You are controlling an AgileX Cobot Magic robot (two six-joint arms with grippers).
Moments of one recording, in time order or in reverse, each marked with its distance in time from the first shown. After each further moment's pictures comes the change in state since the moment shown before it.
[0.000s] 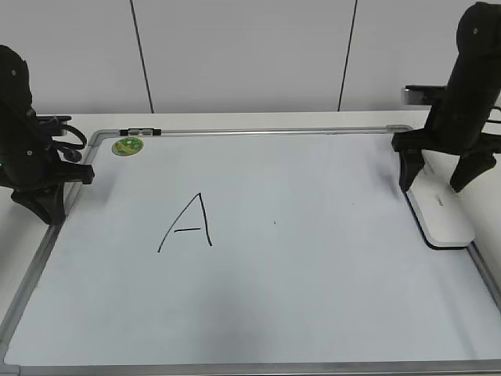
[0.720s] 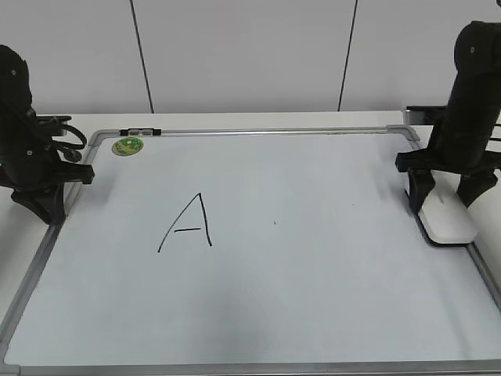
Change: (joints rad) left arm 0.000 0.000 0.000 0.000 0.002 0.000; right arm 0.000 -0.004 0.076 -0.023 0.000 0.000
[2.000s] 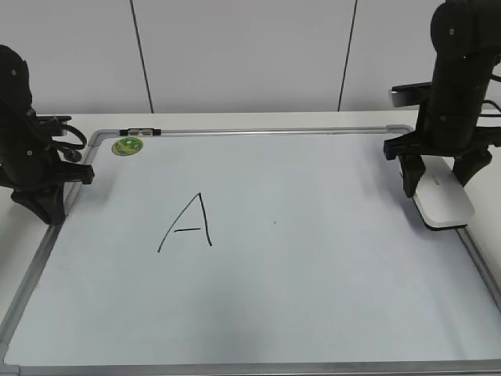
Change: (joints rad) left arm 0.000 0.000 0.000 0.000 0.000 0.000; right arm 0.102 -0.073 0.002 -0.141 0.002 0.123
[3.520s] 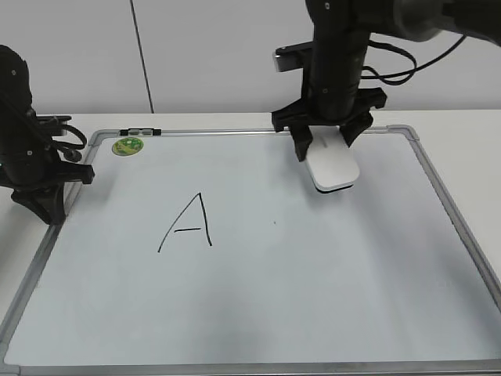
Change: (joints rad) left arm 0.000 0.000 0.000 0.000 -0.002 0.000; right arm 0.295 0.102 -0.312 -0.016 0.007 0.067
